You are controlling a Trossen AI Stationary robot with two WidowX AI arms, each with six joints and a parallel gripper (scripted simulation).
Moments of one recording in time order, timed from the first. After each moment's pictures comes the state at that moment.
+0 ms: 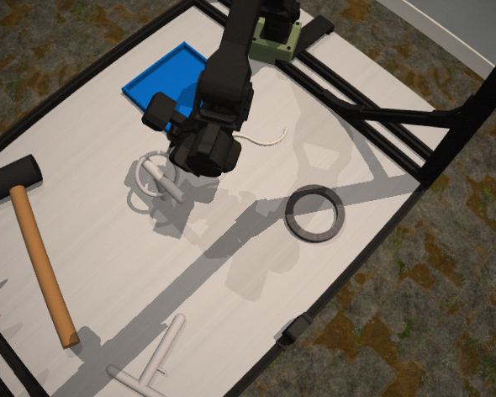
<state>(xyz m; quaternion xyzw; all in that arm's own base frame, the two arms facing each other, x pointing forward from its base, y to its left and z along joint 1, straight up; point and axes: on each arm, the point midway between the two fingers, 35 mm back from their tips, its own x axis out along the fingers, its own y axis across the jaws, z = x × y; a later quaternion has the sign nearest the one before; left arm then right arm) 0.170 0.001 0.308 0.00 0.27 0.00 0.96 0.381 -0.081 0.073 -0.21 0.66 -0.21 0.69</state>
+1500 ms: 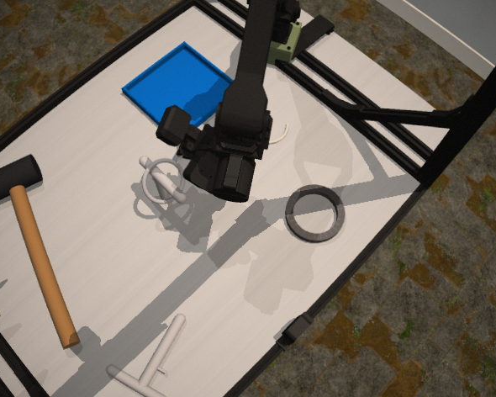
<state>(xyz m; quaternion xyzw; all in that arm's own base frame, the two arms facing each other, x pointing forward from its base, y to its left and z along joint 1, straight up) 0.170 0.001 0.308 0.00 0.27 0.00 0.96 0.393 -0.059 0.068 -0.27 0.67 -0.25 0.65</state>
